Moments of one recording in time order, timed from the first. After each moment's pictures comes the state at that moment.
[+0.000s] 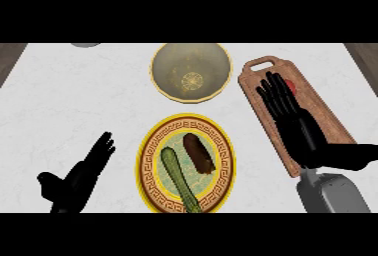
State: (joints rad) left arm 0.08 0.41 -0.34 -1.46 0.41 0.11 -0.08; right arm -0.22 -0.23 0.20 -1.60 -0.37 0.03 -0.12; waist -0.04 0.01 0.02
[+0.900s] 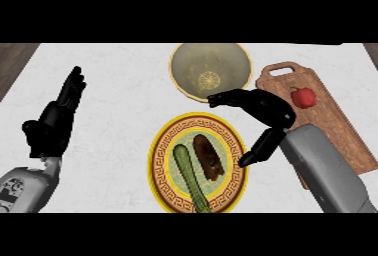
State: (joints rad) left arm -0.25 0.49 -0.25 -1.52 0.18 0.35 0.04; right arm -0.60 -0.28 0.32 -1.09 -0.33 0.67 -0.42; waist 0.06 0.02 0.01
